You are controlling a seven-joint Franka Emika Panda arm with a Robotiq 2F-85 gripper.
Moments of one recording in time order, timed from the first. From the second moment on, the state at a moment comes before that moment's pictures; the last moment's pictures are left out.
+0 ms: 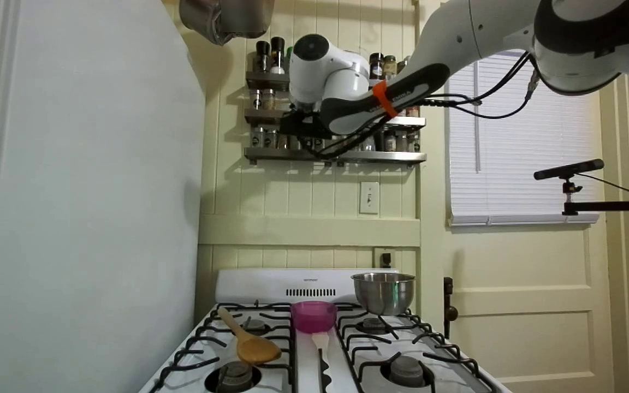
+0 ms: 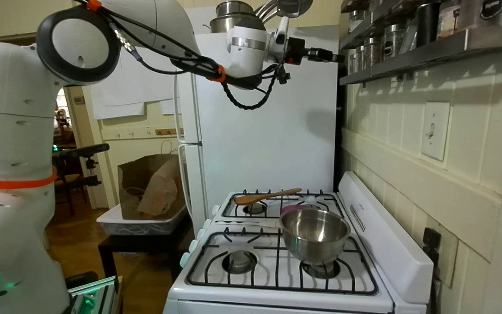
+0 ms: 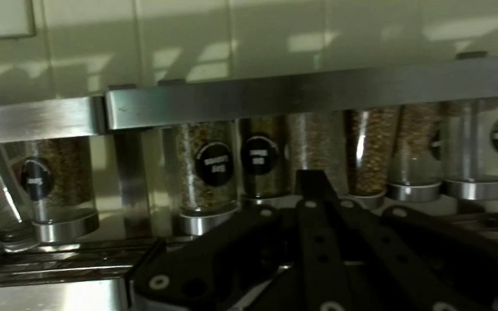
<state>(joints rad) 0.10 0.23 0.16 -1.39 -1.36 2.36 1.51</state>
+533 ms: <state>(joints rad) 0.03 0.04 0.30 -1.55 -0.76 2.40 1.12</state>
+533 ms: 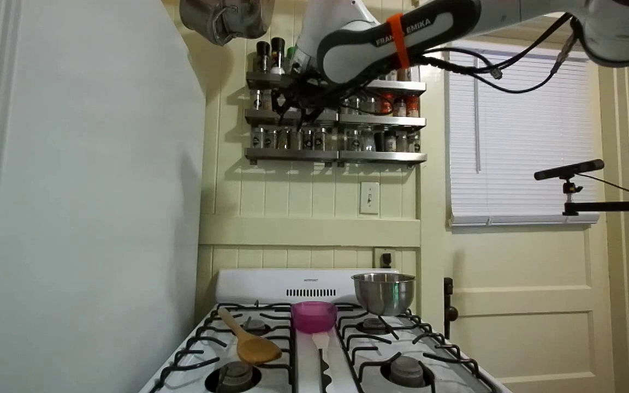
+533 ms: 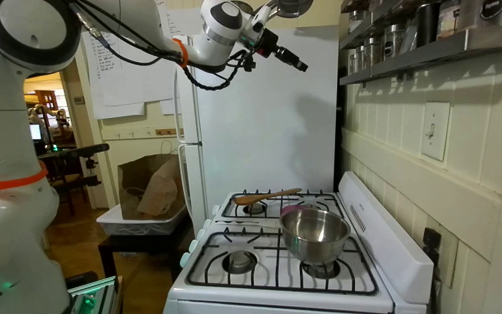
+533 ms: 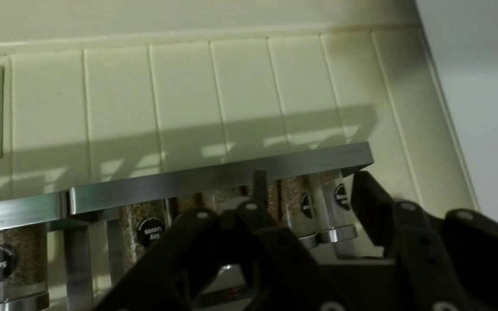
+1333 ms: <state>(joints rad) 0.11 -0.19 0.23 -1.61 -0.14 2.09 0.52</state>
